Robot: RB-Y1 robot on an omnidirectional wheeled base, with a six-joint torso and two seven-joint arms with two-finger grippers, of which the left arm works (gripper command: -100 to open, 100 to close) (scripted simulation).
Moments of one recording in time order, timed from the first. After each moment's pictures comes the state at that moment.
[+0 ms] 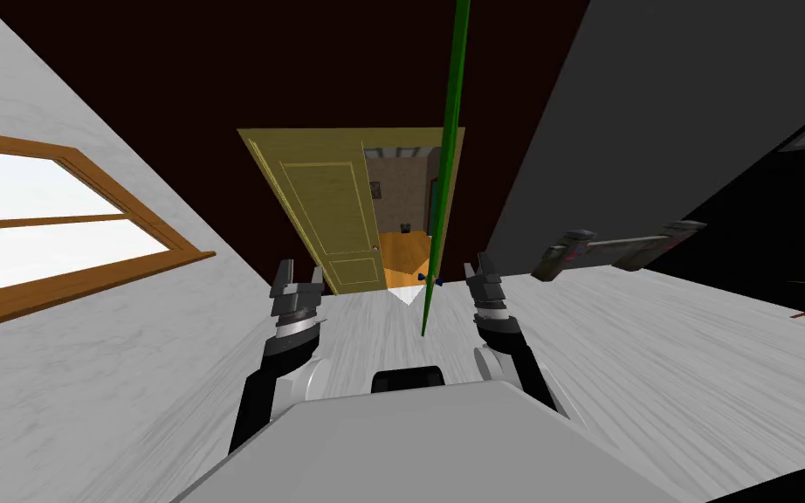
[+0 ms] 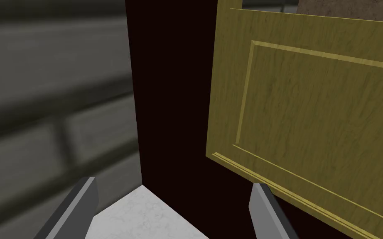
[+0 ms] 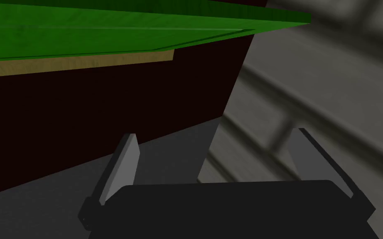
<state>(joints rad) 0.51 0.01 -0.04 -2.38 0.10 -0.42 -0.03</state>
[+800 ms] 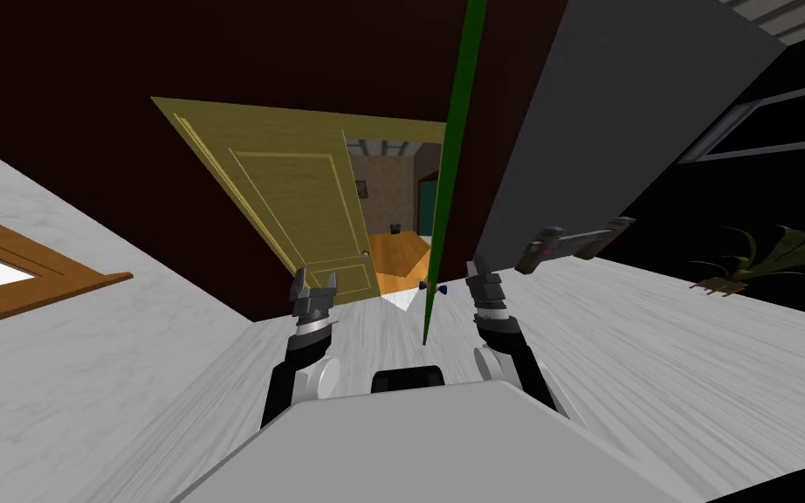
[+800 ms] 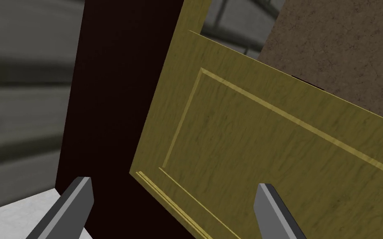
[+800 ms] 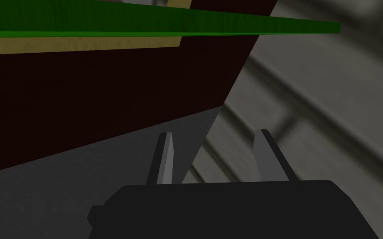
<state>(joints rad) 0.48 0.04 -0.09 -2.22 0.21 -0.50 0.08</state>
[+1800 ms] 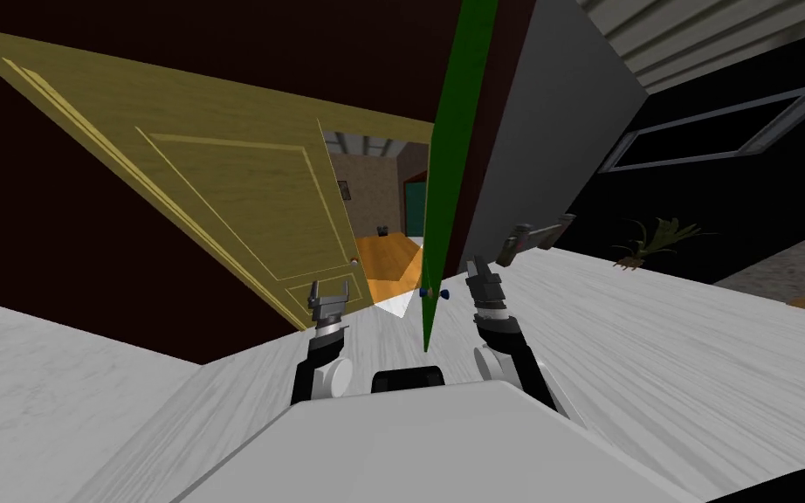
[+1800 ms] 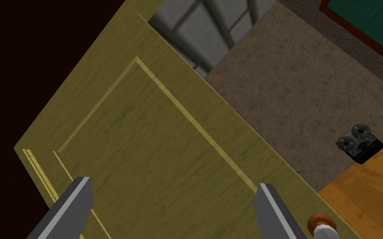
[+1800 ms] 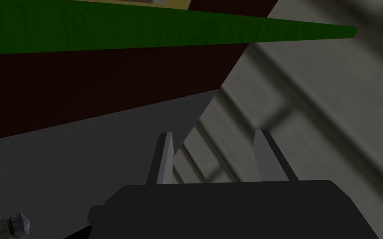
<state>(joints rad) 0.44 0.07 -0.16 -2.00 0.37 -0.62 0.23</state>
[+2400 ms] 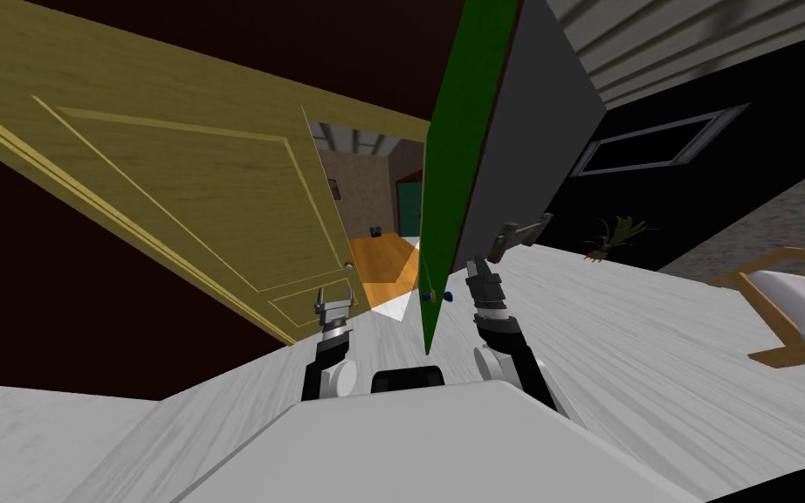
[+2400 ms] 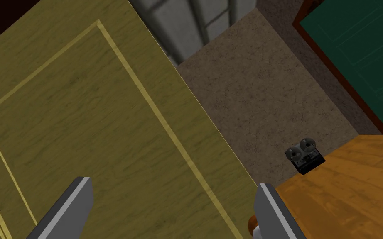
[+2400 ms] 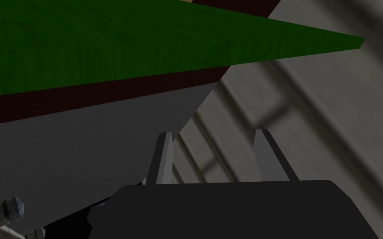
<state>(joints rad) 0.42 0.08 -0.19 -1.87 0.47 -0.69 0.32</state>
